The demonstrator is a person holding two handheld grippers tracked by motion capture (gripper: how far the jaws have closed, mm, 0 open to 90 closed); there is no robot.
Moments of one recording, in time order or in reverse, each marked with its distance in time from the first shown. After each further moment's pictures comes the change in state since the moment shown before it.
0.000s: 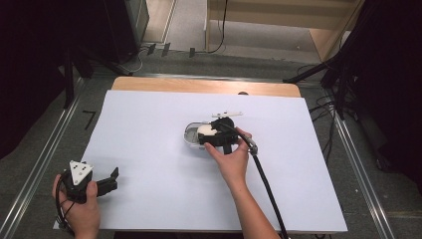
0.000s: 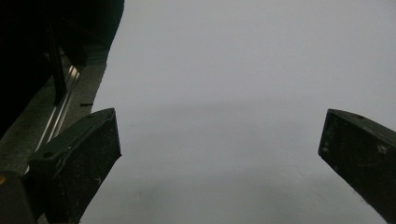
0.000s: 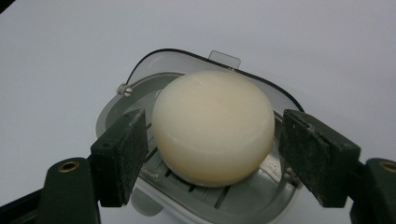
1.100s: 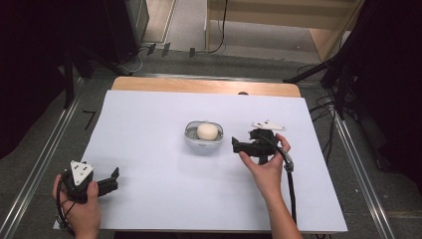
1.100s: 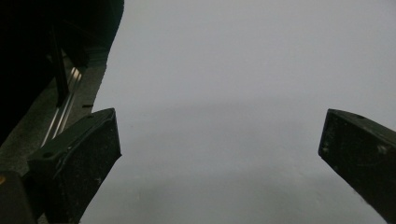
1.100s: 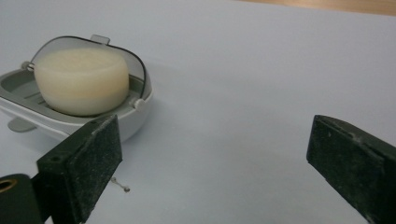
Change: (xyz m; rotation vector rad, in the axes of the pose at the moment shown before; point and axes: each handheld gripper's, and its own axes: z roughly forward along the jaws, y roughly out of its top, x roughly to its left) left arm -0.002 0.000 0.000 0.003 0.007 0.012; right arm -0.072 -0.042 -0.061 -0.130 -0.157 0.019
